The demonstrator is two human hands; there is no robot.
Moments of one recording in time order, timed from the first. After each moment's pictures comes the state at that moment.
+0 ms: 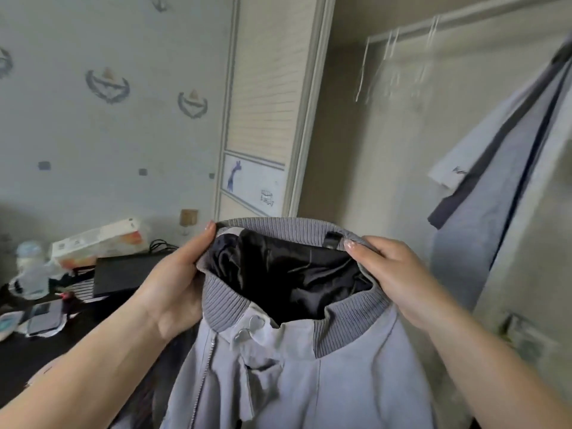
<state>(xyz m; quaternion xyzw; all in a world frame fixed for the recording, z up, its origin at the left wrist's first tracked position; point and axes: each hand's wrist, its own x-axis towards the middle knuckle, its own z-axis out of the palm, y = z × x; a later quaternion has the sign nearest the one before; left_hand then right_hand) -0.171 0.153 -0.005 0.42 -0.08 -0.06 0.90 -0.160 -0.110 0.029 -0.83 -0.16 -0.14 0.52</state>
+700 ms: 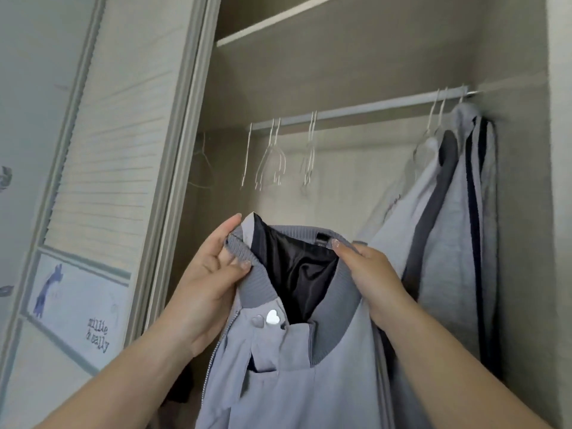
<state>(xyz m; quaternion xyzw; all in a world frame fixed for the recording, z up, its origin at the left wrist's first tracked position) 0.148 -0.070 0.119 0.36 -0.46 0.03 0.81 0.095 -0.288 0.163 -0.77 -0.01 -0.38 0.52</state>
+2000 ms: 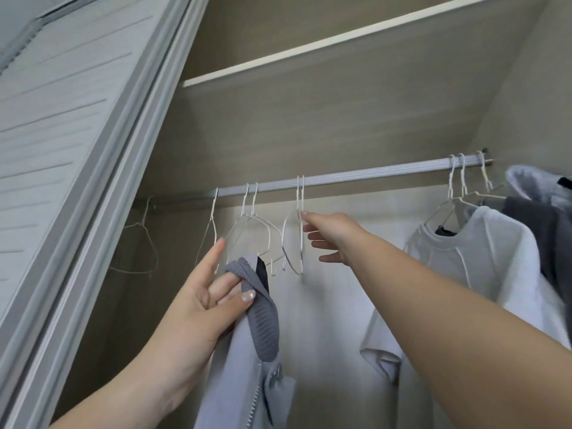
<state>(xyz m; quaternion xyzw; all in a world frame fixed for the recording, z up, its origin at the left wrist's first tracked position) 0.375 -0.132 0.254 0.34 -0.56 0.08 0.75 0.314 -0.312 0.401 -0.78 0.09 -0.44 0.44</state>
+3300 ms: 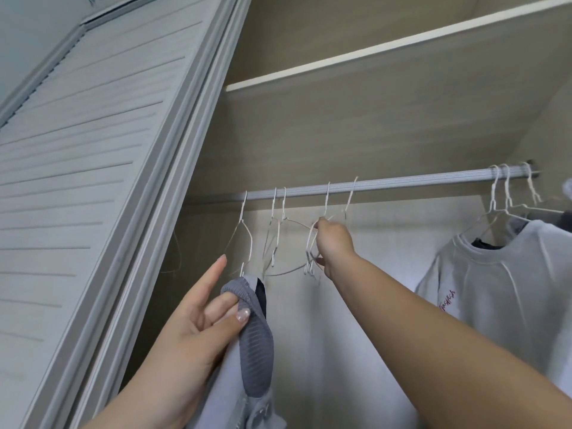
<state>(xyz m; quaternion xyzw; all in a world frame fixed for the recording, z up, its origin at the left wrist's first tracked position) 0.415 -0.085 0.234 0.32 -0.52 0.06 0.79 0.402 -0.271 0.403 -0.70 0.05 -0.56 0.45</state>
